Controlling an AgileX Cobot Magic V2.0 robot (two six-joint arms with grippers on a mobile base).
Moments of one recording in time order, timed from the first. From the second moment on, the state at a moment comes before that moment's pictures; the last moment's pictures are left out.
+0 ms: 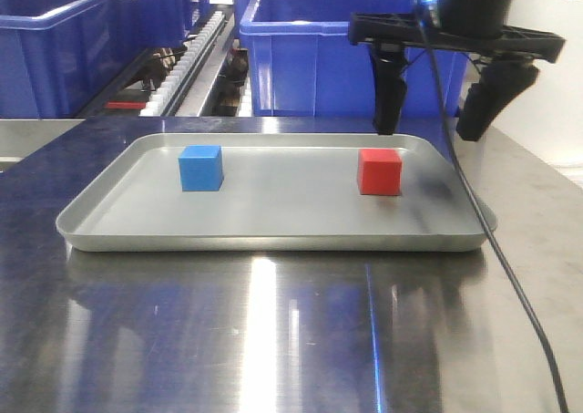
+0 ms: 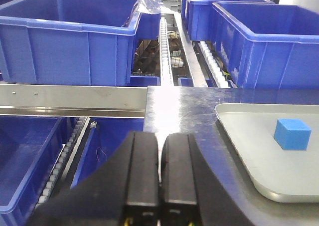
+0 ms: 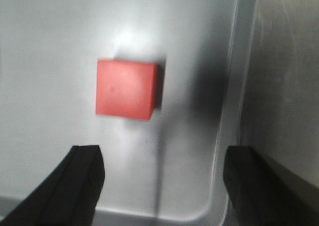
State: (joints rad) left arm -0.08 -0.01 0.01 -0.11 0.07 0.08; right arm 0.42 1.85 -1.59 0.05 1.08 0.35
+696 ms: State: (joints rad) left arm -0.08 -0.01 0.01 -0.11 0.07 0.08; right arm 0.46 2.02 -1.77 0.00 1.14 0.46
